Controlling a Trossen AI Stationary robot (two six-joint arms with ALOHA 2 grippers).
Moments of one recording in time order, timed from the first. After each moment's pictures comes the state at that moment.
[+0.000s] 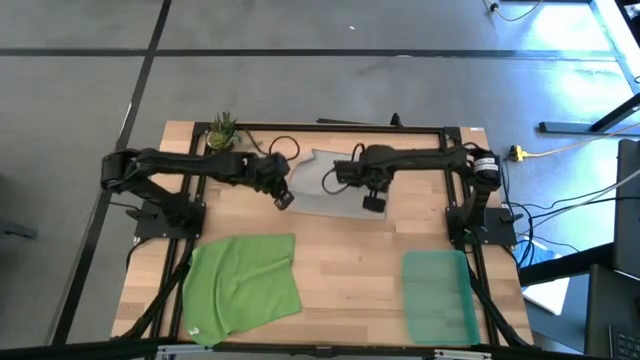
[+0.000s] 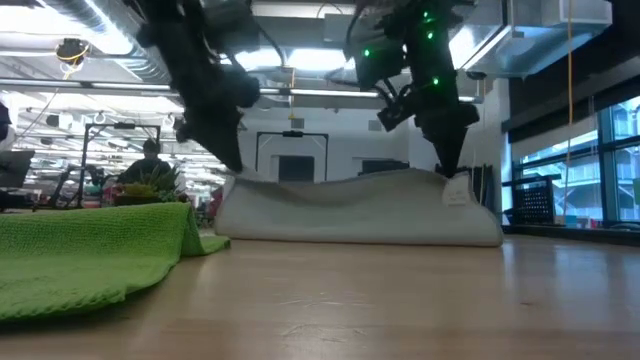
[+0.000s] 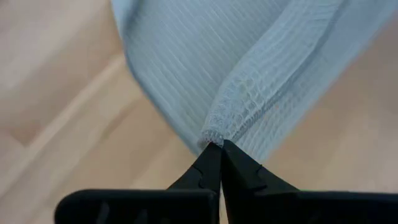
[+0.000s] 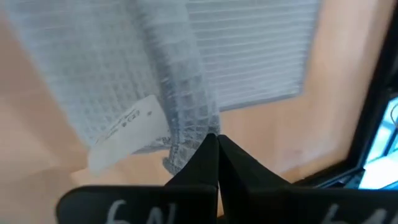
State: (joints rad) left arm 0.25 1.41 0.89 -0.52 -0.12 -0.46; right arm -0.19 1.87 1.47 -1.34 0.30 0.11
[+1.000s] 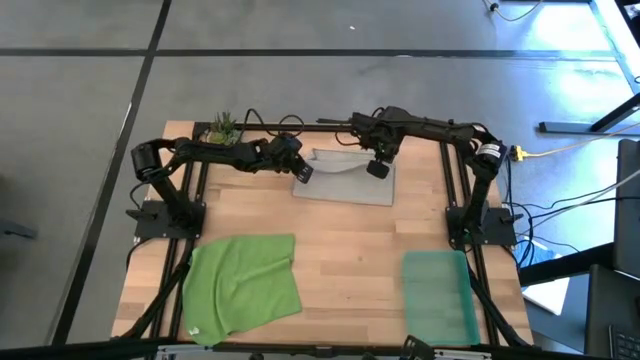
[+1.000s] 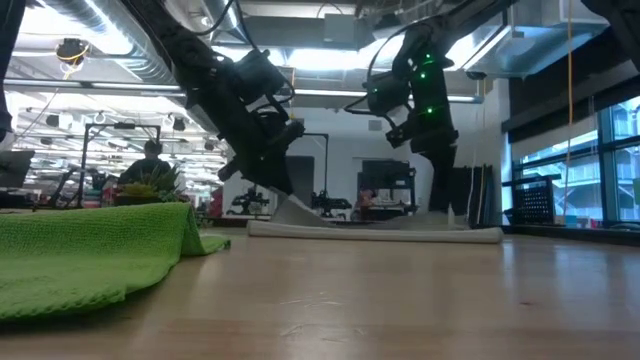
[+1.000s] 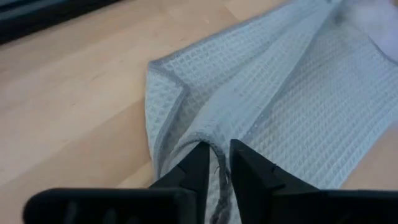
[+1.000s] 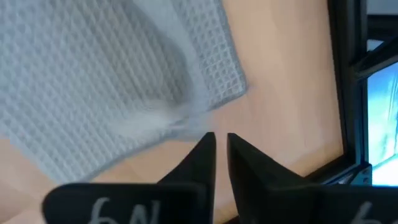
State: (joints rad) left arm 0.45 1.66 0.89 -0.02 -0.08 -0.49; right arm -0.54 1.87 1.47 -1.22 0.27 -0.04
